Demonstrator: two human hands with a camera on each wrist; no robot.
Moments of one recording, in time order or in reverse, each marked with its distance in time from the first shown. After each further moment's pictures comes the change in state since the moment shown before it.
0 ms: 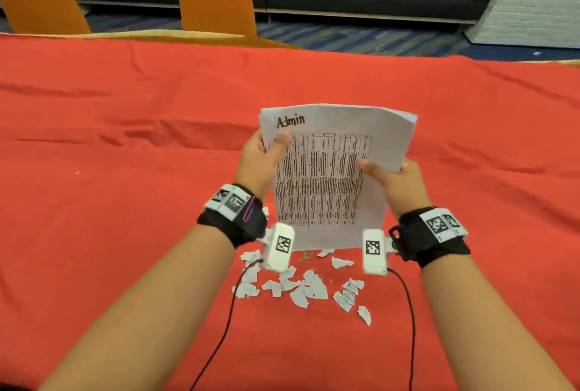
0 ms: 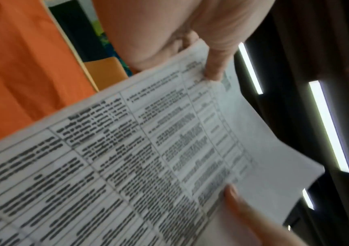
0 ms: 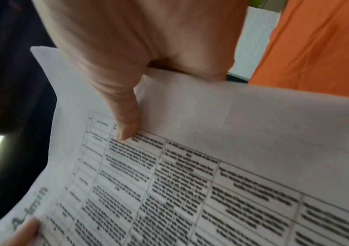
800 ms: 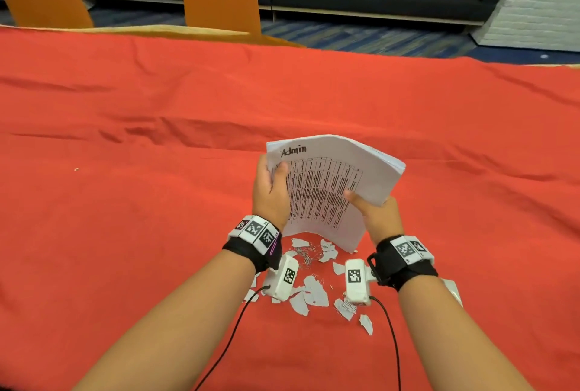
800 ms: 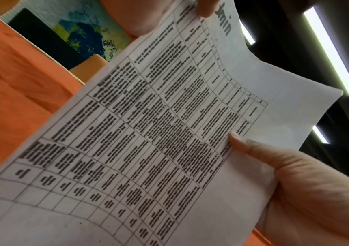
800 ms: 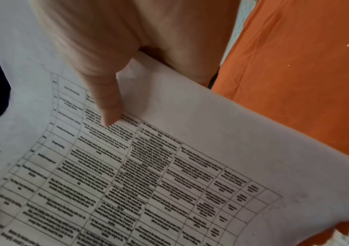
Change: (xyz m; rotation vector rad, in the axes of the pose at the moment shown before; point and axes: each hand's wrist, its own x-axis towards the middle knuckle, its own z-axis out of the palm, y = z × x) left_hand -0.017 -0.057 0.008 0.124 0.155 0.165; right_hand -0.012 0.059 0.027 0.112 0.034 0.141
